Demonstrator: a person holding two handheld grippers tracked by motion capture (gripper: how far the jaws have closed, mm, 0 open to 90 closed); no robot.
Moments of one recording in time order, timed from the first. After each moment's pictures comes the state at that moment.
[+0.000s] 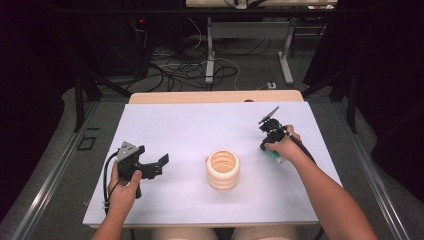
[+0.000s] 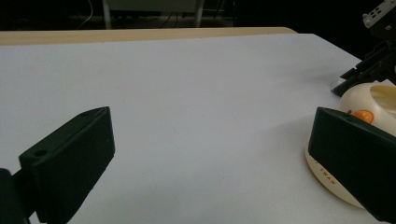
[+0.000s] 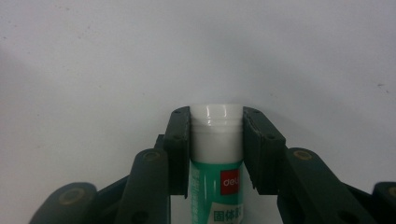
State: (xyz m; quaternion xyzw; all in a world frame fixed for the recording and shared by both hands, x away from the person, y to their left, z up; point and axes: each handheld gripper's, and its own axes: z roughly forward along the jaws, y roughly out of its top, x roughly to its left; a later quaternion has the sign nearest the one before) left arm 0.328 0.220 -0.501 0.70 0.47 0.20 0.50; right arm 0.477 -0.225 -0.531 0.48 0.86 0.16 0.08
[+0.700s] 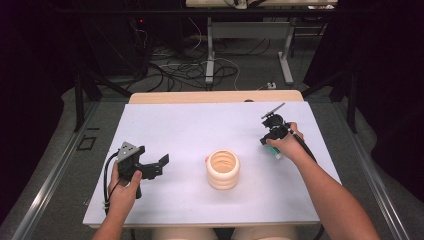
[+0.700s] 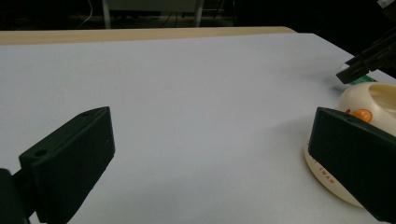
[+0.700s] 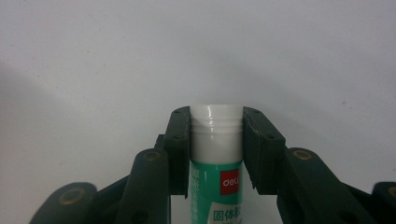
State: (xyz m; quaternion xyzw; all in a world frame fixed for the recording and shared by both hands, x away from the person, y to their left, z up) left arm 0.327 0.220 -0.501 0.70 0.47 0.20 0.50; right arm 0.475 -0.230 -0.512 0.48 0.84 0.20 0.10
